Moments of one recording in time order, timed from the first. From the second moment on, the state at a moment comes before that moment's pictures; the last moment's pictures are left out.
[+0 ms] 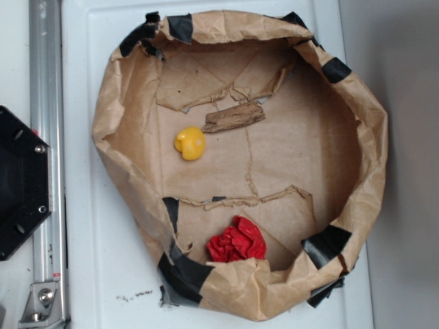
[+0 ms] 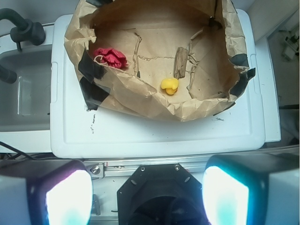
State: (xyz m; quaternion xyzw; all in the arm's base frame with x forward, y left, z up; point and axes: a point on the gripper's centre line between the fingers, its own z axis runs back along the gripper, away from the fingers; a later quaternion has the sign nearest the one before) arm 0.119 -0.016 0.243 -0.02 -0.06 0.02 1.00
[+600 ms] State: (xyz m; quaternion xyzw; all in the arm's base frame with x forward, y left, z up) arm 0.168 0.000 0.212 0.01 -0.11 0.06 0.99
